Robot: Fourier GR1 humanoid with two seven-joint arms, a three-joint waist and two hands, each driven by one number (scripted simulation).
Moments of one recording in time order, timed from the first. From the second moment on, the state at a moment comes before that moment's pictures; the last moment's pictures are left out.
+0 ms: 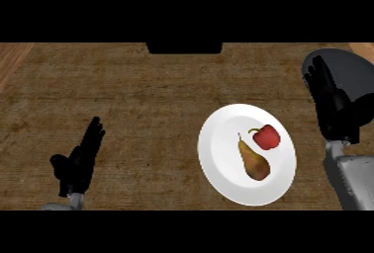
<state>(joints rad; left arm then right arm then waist) -0.02 0.30 -0.24 -1.33 0.28 0.28 -0.12 -0.31 -0.32 0.02 -1.46 -0.12 -0.20 0.11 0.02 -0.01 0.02</state>
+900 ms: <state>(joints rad) -0.24 0.38 -0.18 -1.41 0.26 0.28 -0.04 -0.49 -0.71 0.15 -1.41 -0.07 0.57 -0.63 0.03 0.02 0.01</state>
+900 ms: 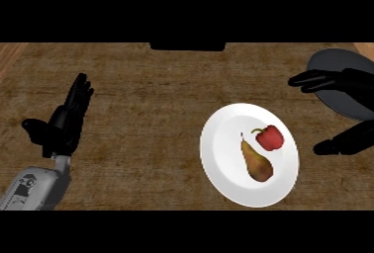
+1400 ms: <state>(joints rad) -0.27 0.41 -0.15 -1.41 0.28 0.24 0.00 -0.66 -0.98 0.23 -1.36 0.15 0.50 -0.76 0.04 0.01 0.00</state>
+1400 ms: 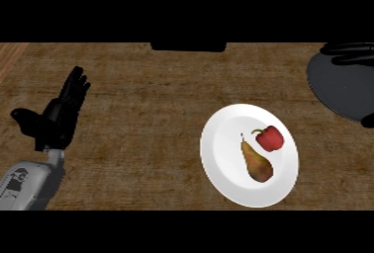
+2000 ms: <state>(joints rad) -0.25 0.39 -0.14 -1.43 0.24 0.26 0.02 -0.77 -0.95 0.37 -1.38 0.21 0.46 -0.78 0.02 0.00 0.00</state>
